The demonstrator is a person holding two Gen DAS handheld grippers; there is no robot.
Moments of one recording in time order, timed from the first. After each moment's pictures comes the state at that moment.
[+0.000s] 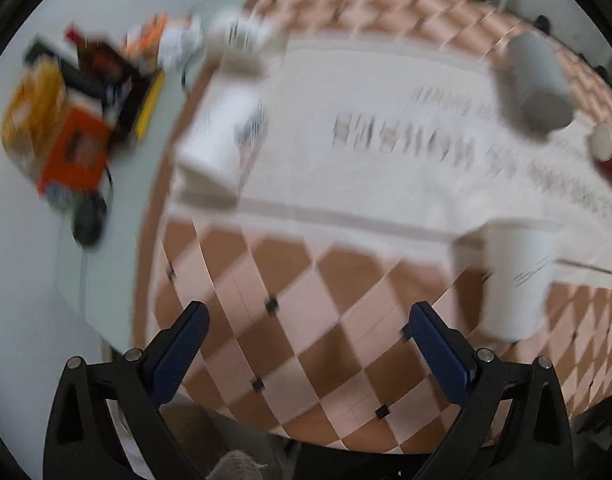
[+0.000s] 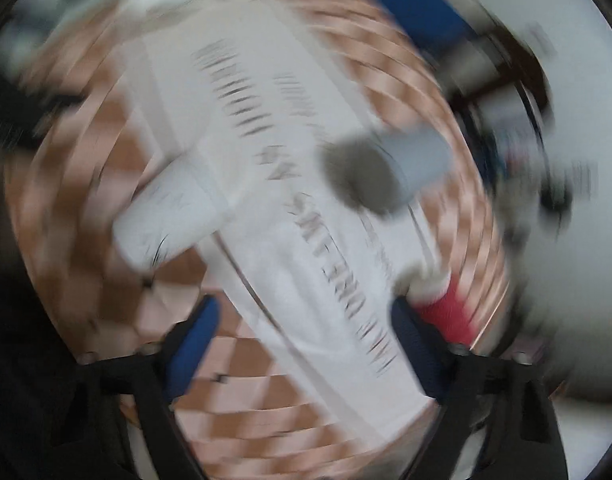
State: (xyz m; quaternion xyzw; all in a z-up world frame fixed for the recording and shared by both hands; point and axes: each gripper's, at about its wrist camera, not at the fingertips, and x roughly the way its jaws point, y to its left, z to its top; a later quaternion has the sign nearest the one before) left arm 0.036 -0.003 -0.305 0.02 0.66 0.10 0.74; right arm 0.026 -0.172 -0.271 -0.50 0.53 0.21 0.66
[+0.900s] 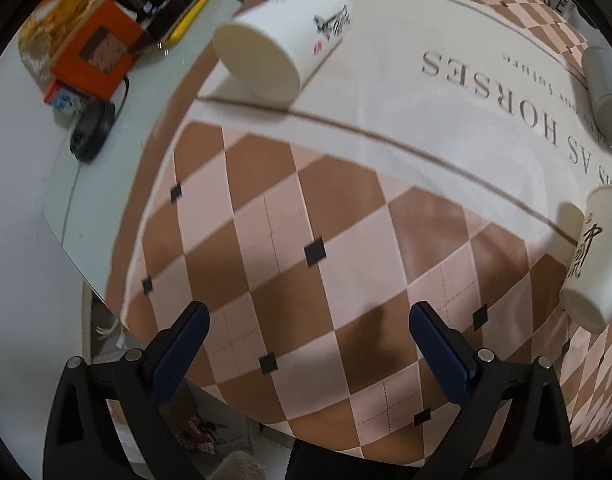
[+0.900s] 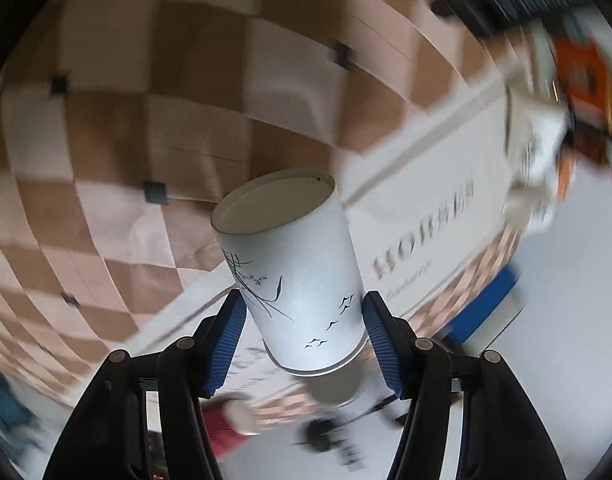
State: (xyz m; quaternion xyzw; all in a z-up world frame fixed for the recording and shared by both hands) left arm 0.016 0.066 -0.353 -0.03 0.67 0.16 0.72; right arm -0.018 -0.117 -0.372 -0.84 0.25 0.36 0.32
